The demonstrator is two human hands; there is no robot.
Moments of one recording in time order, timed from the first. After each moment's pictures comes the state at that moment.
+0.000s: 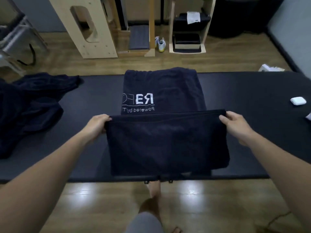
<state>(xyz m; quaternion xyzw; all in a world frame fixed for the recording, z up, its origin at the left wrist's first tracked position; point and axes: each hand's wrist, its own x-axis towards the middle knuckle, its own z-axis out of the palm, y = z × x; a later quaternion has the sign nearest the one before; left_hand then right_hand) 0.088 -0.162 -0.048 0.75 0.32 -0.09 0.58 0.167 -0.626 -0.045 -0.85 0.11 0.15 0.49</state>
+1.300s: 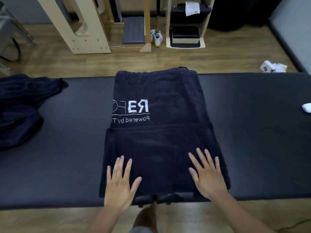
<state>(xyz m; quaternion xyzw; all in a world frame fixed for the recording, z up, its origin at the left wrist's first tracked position) -0.006 -0.272 -0.174 0.99 0.06 -0.10 0.11 0.083 -0.580 -0.167 -0.97 -0.12 0.21 0.04</state>
